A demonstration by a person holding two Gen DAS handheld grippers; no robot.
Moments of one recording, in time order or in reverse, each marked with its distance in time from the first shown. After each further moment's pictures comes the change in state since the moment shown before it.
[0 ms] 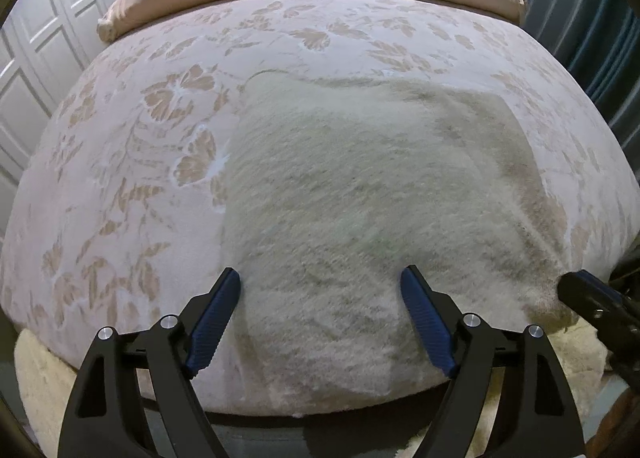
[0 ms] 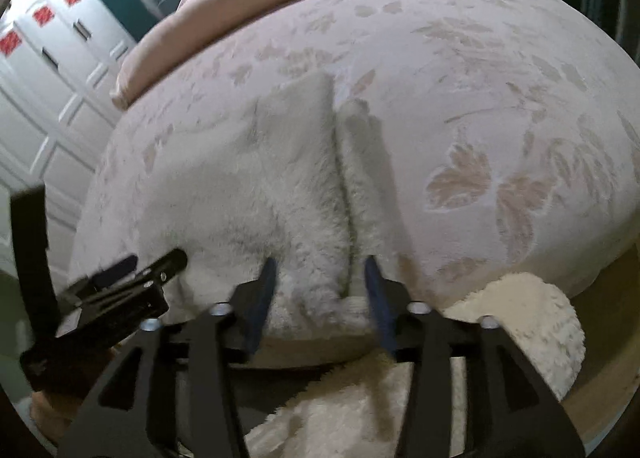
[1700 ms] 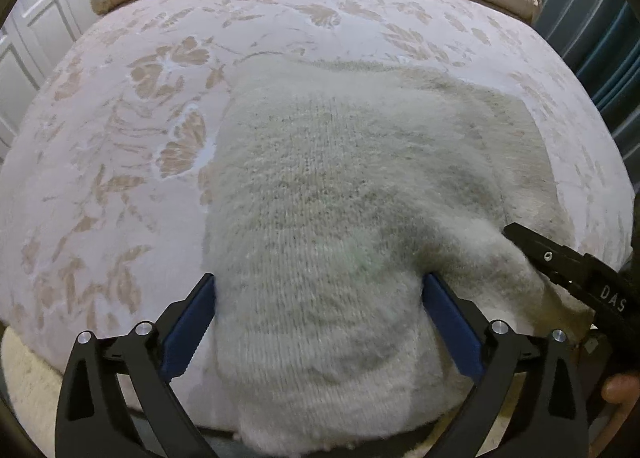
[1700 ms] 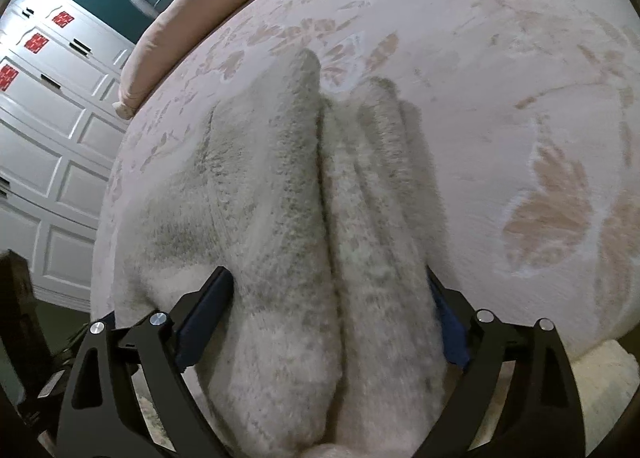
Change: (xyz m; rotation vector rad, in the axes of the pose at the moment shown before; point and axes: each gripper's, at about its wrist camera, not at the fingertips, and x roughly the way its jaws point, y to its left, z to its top) left arm 0.033 0.010 0.017 -0.039 0.071 -0.058; right arm 0.096 -0.024 0.044 0.068 0.105 0.153
